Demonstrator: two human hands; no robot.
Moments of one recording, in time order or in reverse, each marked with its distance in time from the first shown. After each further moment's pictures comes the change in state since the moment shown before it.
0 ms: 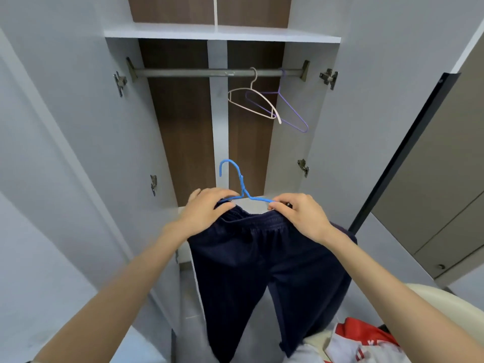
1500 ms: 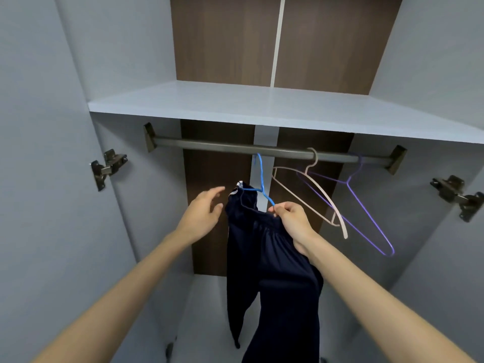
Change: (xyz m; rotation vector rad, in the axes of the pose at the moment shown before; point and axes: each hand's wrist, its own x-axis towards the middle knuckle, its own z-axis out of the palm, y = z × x) left_hand 0.341 -0.206 -0.073 -0.121 0.398 -0.368; right_hand 0.473 0.013 0.026 0.731 -0.035 0.309
